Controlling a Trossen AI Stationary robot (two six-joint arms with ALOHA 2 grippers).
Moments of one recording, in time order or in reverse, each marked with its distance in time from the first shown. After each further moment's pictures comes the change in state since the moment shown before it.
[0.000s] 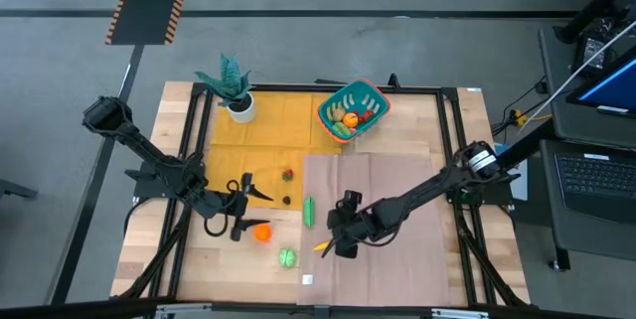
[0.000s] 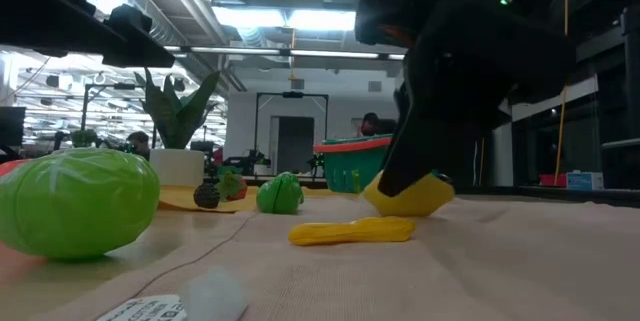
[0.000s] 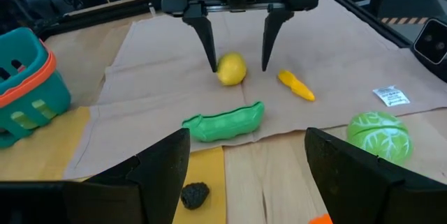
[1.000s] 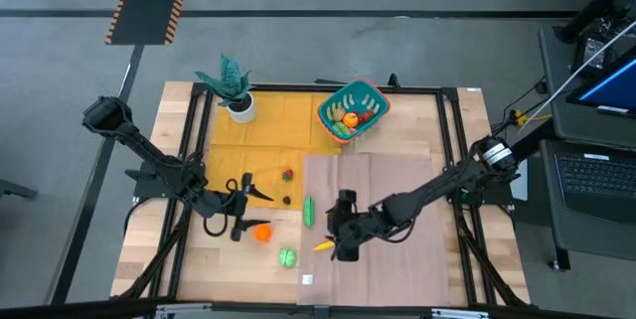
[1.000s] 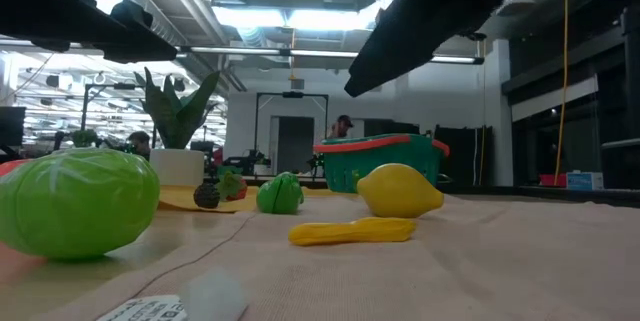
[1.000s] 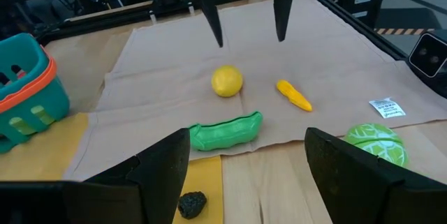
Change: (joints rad) left arm 0.000 0.000 0.000 0.033 0.000 0.000; right arm 0.020 -0.121 0.001 0.113 0.009 -0.175
